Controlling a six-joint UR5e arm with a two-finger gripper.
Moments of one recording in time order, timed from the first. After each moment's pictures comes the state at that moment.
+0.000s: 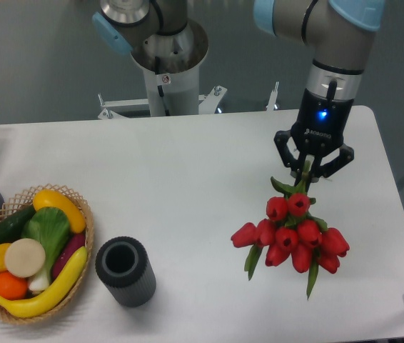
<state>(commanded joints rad) 2.78 -1.77 -1.62 -1.00 0.82 0.99</state>
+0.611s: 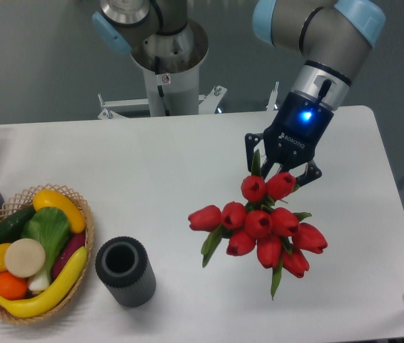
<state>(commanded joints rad) 2.77 -1.81 -1.63 -0.96 0.46 0.97</state>
